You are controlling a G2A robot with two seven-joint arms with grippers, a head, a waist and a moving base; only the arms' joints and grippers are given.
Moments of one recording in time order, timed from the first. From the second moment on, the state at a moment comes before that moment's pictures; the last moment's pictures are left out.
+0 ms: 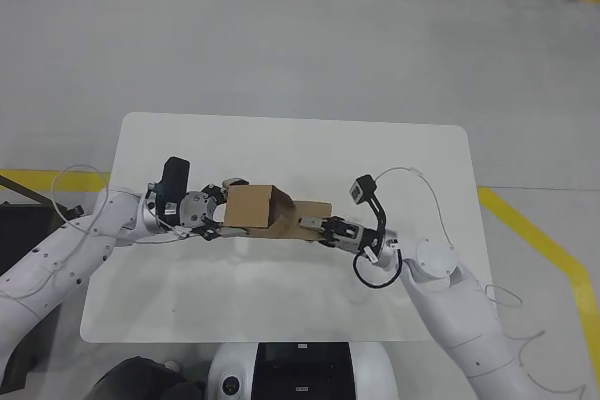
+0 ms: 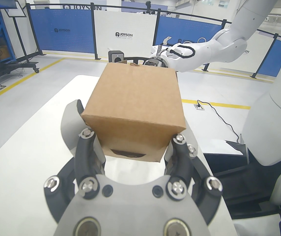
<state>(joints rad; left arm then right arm) 0.84 -0.58 -0.62 -1.40 1.15 -1.01 0.81 -1.24 -1.29 1.09 -1.51 0.36 -0.16 0.89</state>
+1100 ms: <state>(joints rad) 0.81 -0.59 -0.59 -1.38 1.19 -1.01 0.81 -1.24 -1.28 1.07 -1.52 0.32 -0.16 0.80</state>
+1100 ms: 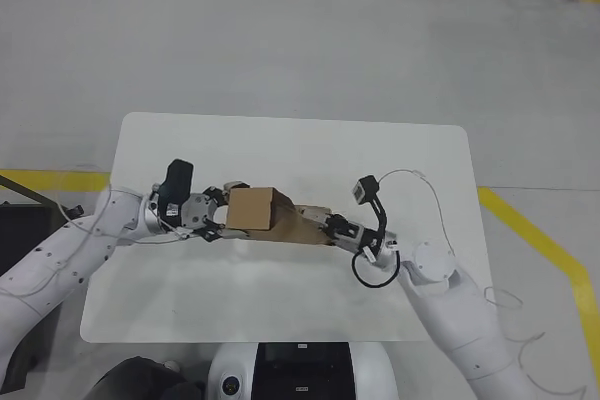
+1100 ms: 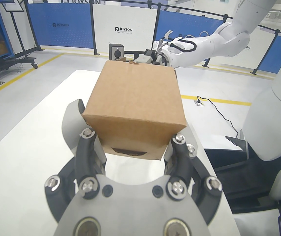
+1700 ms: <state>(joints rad) 0.76 -0.60 -0.57 -1.33 1.30 -1.01 0.81 -1.23 -1.27 0.99 -1.77 -0.07 0.16 0.69</state>
